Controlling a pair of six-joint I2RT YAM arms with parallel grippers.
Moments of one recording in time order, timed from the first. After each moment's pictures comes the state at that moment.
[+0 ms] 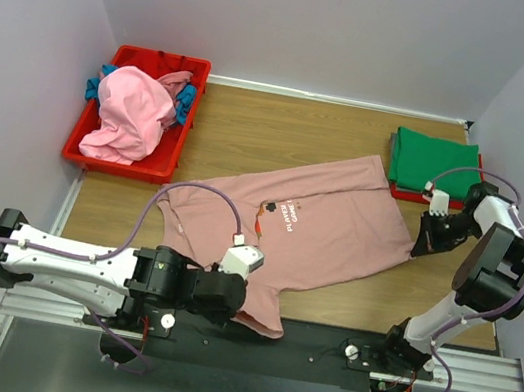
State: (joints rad) left arm -1.57 0.96 0.79 -0.81 -0.28 -0.96; right arm -0.40 1.75 1.15 -0.99 -0.42 -0.70
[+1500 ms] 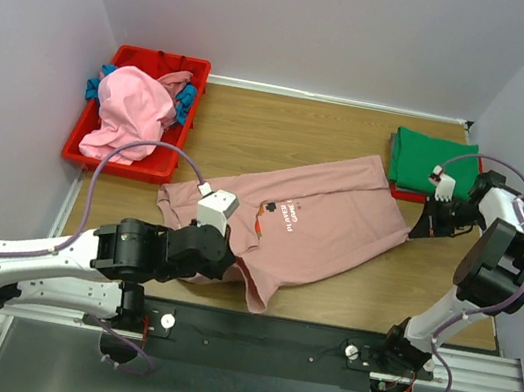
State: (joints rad) left arm -1.35 0.83 0.94 -0.87 -0.46 -0.91; right arm -0.40 1.79 1.25 -0.99 -0.58 -0.68
